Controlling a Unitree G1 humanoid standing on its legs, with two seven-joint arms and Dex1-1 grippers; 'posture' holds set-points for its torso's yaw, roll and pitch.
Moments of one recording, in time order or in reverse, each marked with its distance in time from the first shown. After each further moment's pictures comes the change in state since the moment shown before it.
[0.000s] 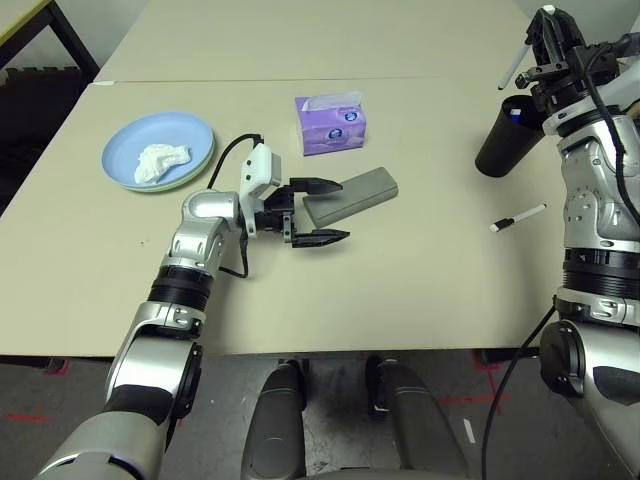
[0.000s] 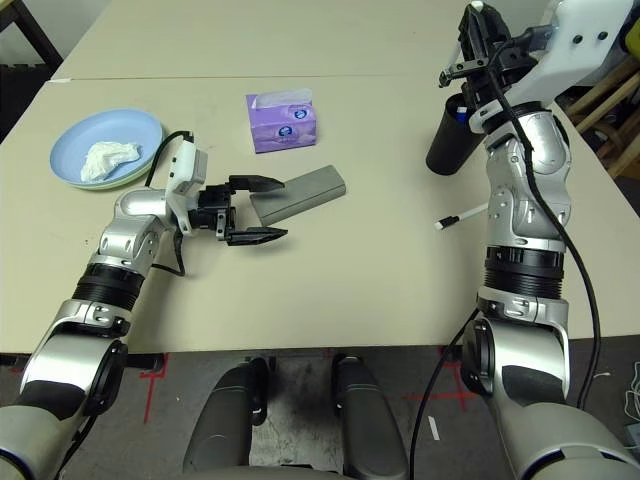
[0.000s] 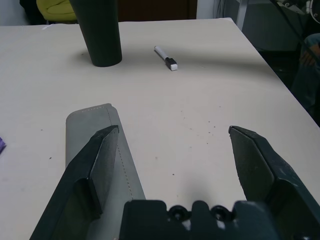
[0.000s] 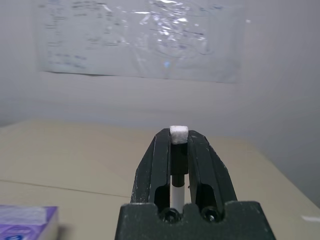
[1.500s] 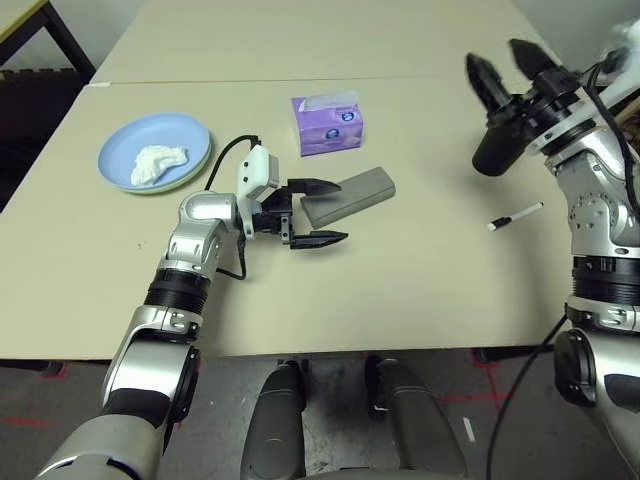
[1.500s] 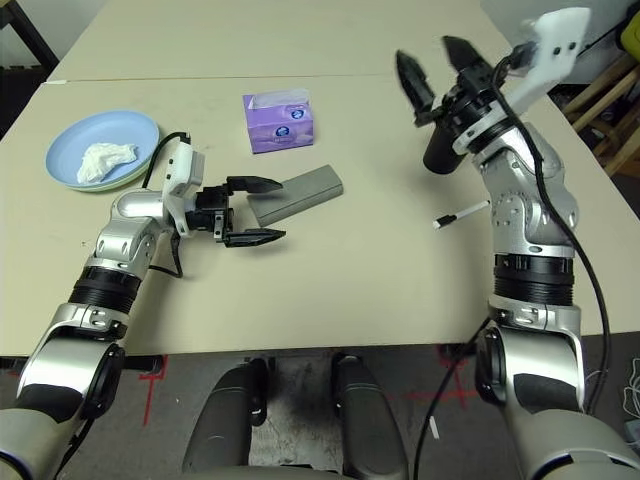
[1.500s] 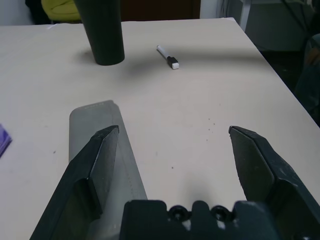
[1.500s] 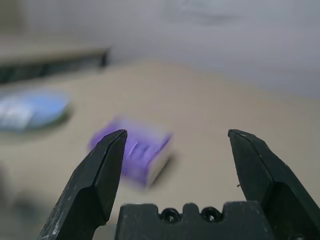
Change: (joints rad) left arm 0.027 0.015 0.003 -0.040 -0.012 0.015 0.007; right arm 0.096 -0.234 0.201 -0.036 0.206 0.186 0.582
